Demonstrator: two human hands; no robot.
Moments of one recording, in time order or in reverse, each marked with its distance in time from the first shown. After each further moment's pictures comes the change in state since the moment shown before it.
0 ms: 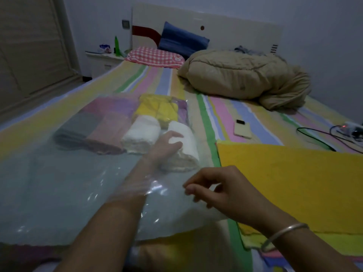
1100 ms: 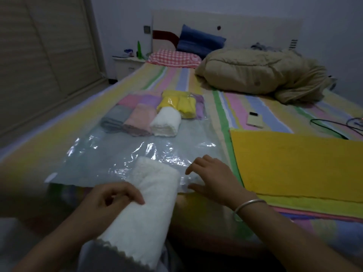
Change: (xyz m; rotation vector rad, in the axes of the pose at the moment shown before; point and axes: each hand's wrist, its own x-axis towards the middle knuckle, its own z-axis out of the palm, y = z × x) left_hand -0.310 0.026 -0.096 -0.005 0.068 0.073; right_hand -0.018 0.016 0.069 -0.754 -0.023 -0.297
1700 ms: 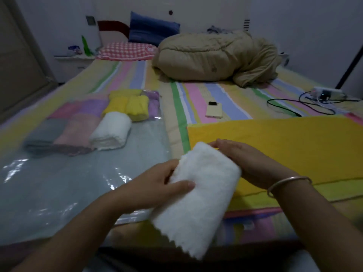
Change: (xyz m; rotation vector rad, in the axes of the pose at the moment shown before) left_hand 0.148 0.071 0.153 0.049 -0.579 0.020; right_hand -0.073 0.126 -0.081 1.354 0.072 0.795
